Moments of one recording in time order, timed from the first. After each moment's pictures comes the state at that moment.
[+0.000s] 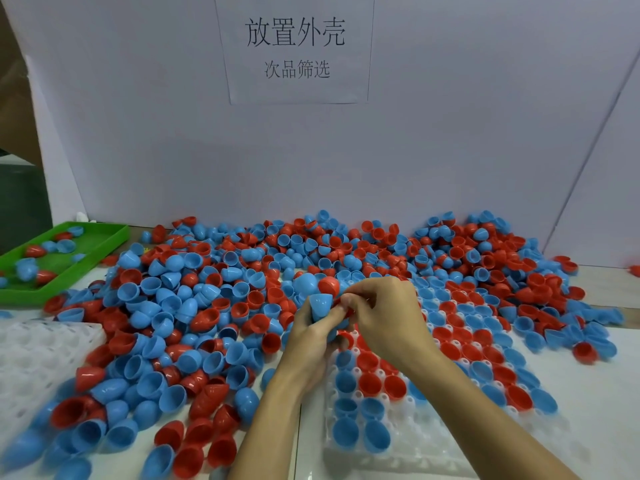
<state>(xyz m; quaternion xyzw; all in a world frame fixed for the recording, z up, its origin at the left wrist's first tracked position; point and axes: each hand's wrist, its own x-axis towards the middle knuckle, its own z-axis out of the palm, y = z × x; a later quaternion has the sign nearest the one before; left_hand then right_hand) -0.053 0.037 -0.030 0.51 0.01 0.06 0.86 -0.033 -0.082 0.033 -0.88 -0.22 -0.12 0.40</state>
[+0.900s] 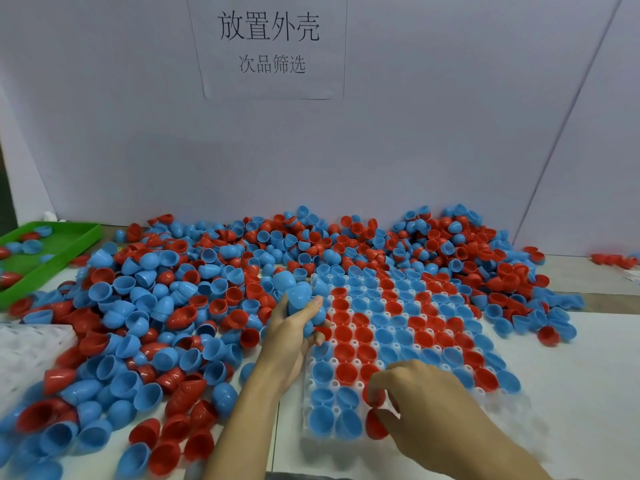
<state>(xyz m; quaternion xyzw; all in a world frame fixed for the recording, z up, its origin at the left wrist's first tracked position) -0.053 0.034 -0.034 0.50 0.05 0.08 0.86 -0.113 -0.160 0.018 -0.96 -0.27 0.03 0.07</state>
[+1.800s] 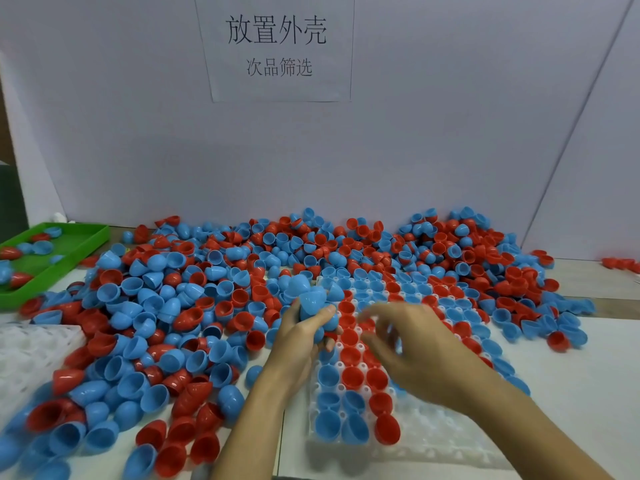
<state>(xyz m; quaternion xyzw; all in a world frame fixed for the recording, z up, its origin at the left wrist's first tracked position) -0.054 0.034 -0.035 0.52 0.03 0.04 0.85 -0.072 -0.144 0.047 -0.93 -0.28 -0.02 0.22</state>
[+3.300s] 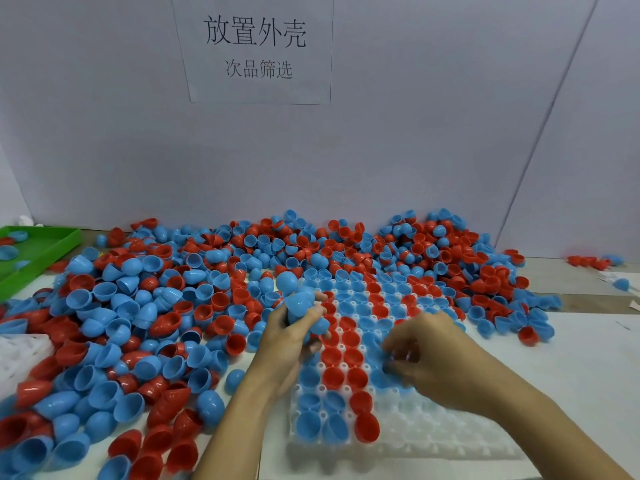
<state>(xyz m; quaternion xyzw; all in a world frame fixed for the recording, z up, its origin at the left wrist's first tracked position) -0.062 0.025 -0.024 0.52 -0.01 0.03 0.85 -0.078 -0.186 0.056 -0.95 -0.21 0.06 0.20</state>
